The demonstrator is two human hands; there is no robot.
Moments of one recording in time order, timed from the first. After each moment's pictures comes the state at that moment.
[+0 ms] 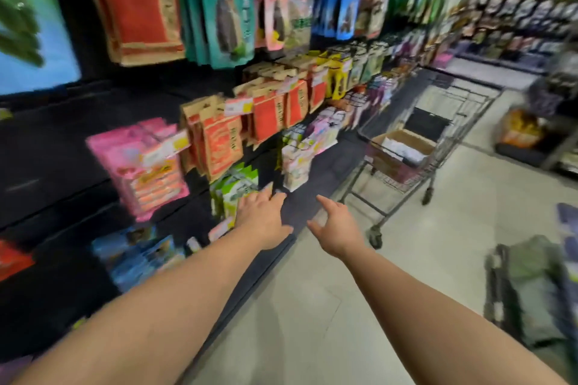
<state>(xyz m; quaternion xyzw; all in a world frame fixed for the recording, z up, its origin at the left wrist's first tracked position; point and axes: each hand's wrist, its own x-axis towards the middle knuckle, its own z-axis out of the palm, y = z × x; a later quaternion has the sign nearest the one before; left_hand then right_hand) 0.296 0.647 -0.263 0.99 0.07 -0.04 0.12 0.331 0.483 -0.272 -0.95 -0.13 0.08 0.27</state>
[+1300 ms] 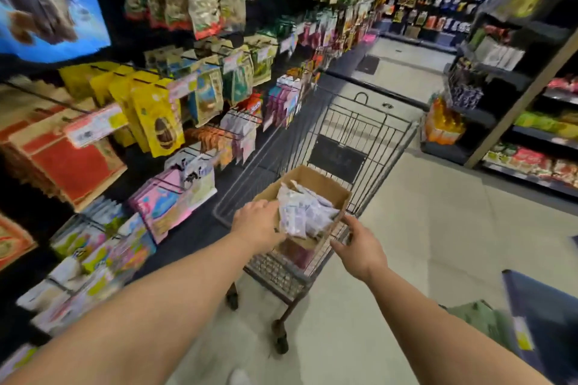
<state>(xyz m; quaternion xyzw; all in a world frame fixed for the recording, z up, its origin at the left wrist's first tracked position) 1.045 0.313 -0.309 0.98 -0.06 -0.10 0.16 1.012 0.102 -0.310 -0.94 0.09 0.08 0.32</state>
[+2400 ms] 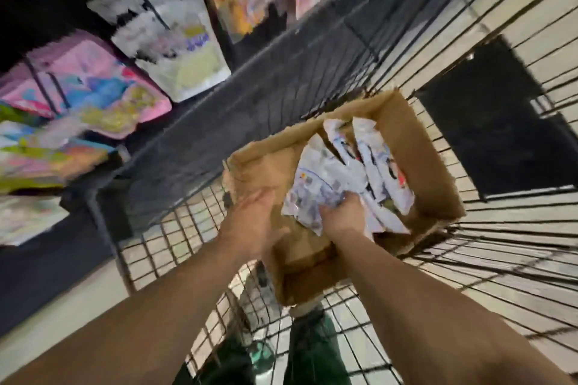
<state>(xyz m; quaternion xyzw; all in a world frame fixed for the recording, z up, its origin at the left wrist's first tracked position) 1.330 0.237 -0.566 0.86 0.27 -0.33 0.27 1.419 0.097 -0.614 -0.85 0.14 0.42 0.29</state>
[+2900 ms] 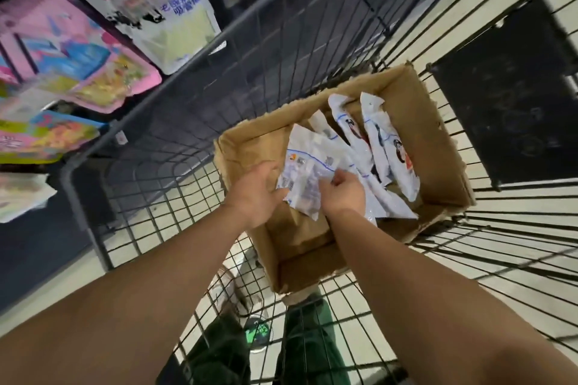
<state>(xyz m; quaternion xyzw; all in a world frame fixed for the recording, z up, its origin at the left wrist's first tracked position) 1.348 0.235 -0.595 0.79 0.38 -0.28 0.40 1.425 0.099 -0.644 -0.85 0.16 0.40 0.31</state>
